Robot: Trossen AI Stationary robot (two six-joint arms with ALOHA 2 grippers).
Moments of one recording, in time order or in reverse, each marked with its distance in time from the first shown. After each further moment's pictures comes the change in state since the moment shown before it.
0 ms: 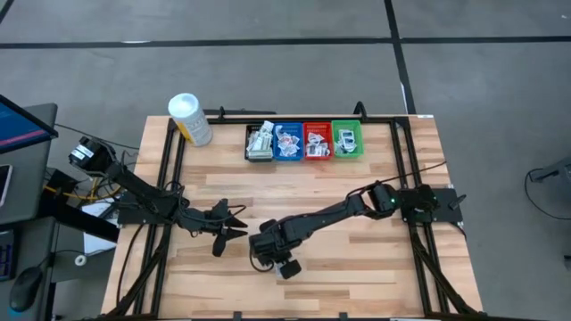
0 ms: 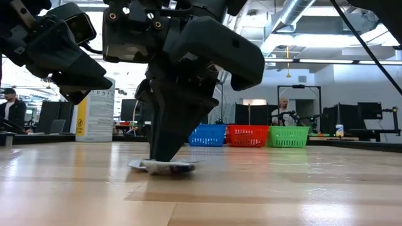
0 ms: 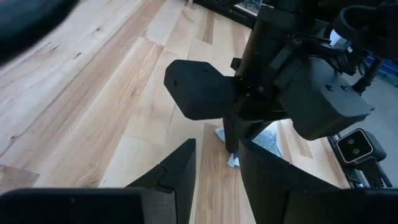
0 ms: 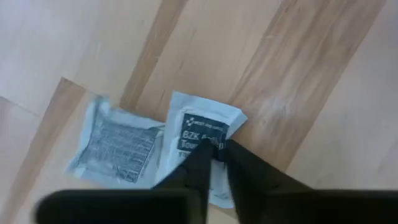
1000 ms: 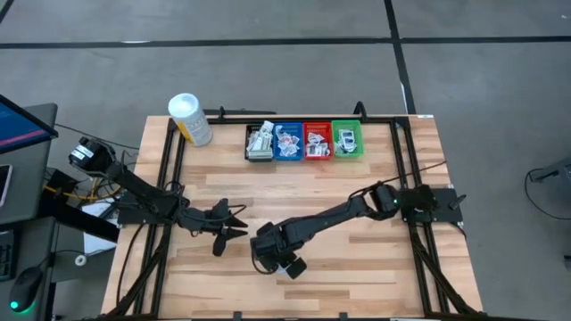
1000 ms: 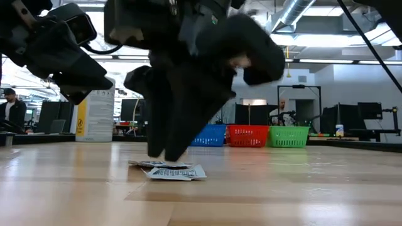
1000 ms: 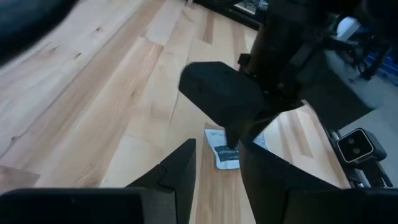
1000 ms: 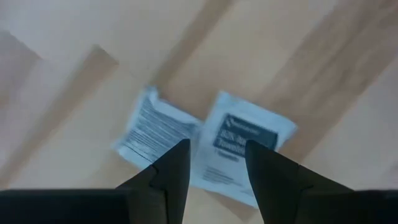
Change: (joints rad) left arm 0.006 0.000 0.000 -0.001 0.007 0.004; right arm 0.041 -0.074 -0.004 -0.006 -0.026 -0.202
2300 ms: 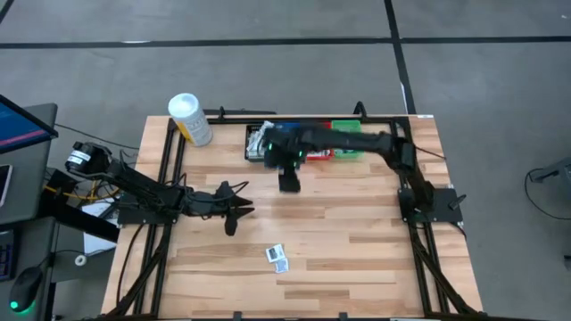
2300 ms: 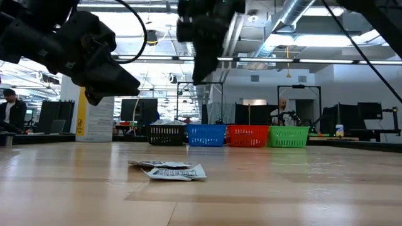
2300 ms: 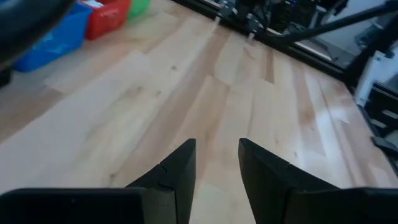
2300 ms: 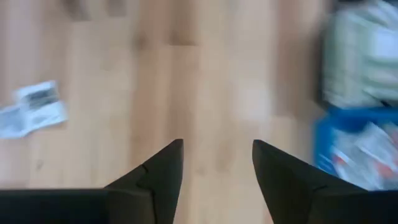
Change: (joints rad) left arm 0.228 0.000 -0.001 0.025 -0.015 0.056; right arm -0.500 -0.297 0.000 -0.223 -0.056 0.185
